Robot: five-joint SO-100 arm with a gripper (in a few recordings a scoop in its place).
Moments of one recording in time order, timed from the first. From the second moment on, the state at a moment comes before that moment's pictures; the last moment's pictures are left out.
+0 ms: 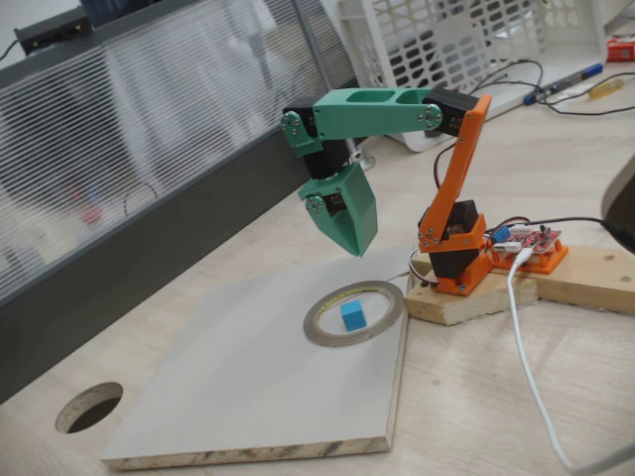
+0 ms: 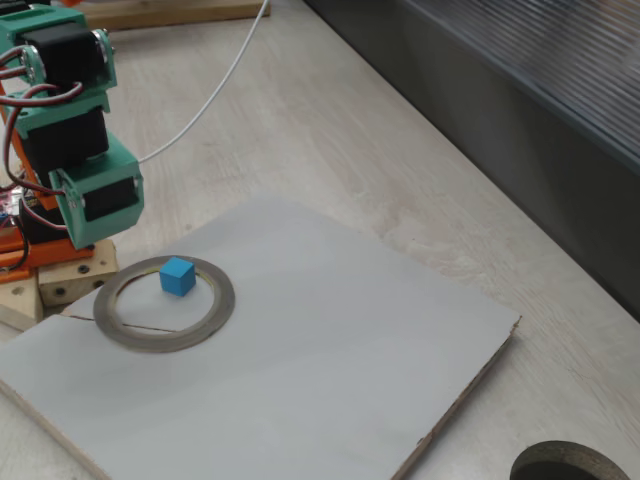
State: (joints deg) arm 19.8 117.9 111.0 105.3 96.9
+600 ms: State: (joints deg) arm 19.8 117.7 111.0 105.3 96.9
